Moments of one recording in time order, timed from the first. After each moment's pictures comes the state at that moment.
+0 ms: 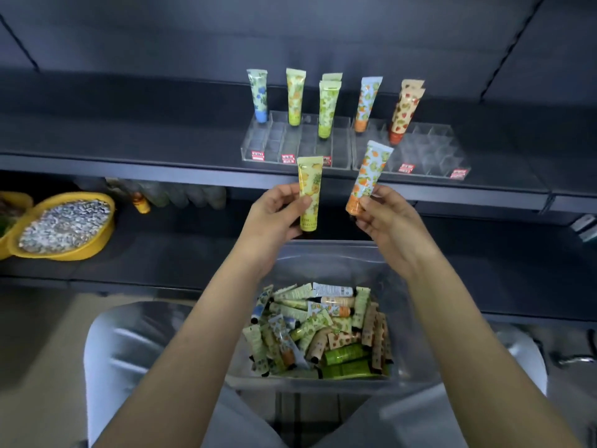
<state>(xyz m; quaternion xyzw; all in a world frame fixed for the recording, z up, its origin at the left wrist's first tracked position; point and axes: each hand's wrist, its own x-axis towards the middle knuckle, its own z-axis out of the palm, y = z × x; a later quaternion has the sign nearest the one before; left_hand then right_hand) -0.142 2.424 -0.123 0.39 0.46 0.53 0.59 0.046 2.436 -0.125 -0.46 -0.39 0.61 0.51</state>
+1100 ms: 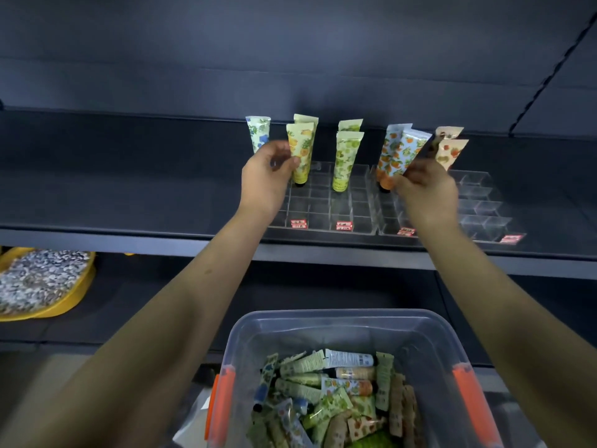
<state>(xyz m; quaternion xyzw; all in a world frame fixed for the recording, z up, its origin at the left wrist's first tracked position) -0.175 2.631 -0.111 0.52 0.54 0.55 0.36 0.047 2.611 -0.106 -0.66 -0.50 0.25 0.50</state>
